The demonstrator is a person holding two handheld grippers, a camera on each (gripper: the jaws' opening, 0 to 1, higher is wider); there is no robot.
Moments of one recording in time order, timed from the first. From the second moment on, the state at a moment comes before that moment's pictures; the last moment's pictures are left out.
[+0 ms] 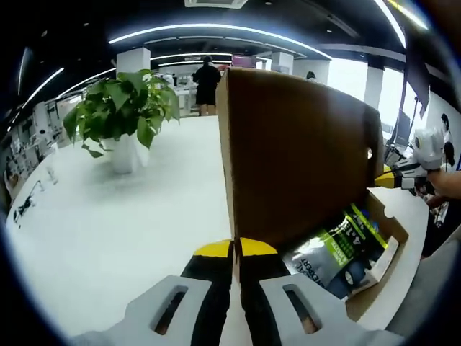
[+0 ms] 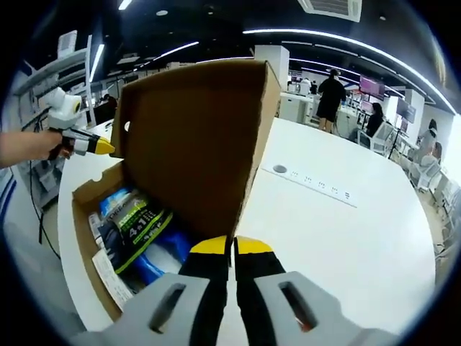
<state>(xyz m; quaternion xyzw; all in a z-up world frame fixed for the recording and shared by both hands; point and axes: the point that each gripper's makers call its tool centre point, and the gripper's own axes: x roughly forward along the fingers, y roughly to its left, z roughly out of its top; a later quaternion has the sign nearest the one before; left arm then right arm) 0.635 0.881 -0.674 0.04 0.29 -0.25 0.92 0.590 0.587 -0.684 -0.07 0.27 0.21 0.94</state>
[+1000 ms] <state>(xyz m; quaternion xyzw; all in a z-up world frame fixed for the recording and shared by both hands) 0.659 0.875 -0.676 0.04 0.30 -0.25 0.92 0.609 0.584 -0.685 -0.08 0.28 0.21 0.94</state>
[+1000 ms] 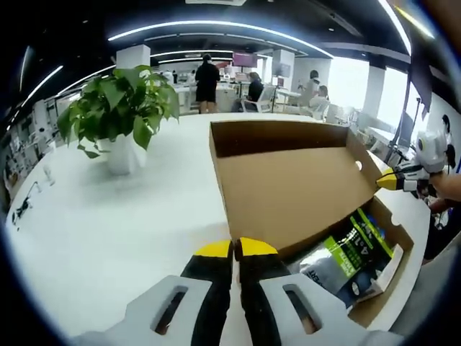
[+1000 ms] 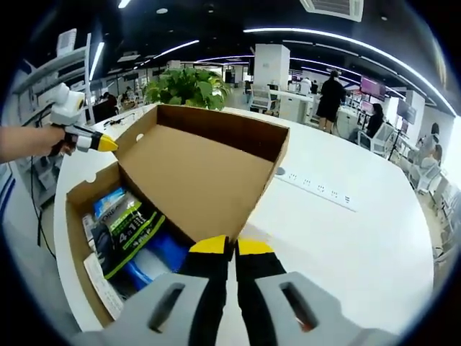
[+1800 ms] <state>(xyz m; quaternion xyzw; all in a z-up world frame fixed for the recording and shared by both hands) 0.669 0.871 -0.685 0.03 0.32 -0.24 0.92 0.622 0.581 -0.696 -0.07 0.30 0.21 0.93</state>
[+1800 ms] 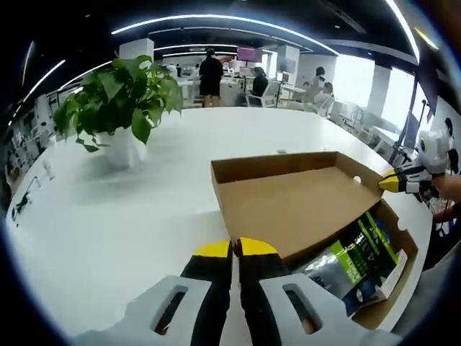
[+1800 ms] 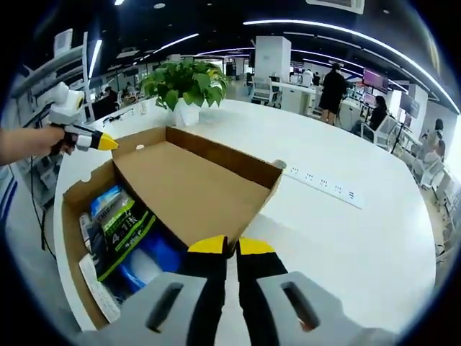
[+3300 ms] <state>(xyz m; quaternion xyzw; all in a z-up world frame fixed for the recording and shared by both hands) 0.666 0.871 -0.691 0.06 0.33 -0.24 0.91 0.612 0.585 -0.688 -0.05 0.29 0.21 0.93</state>
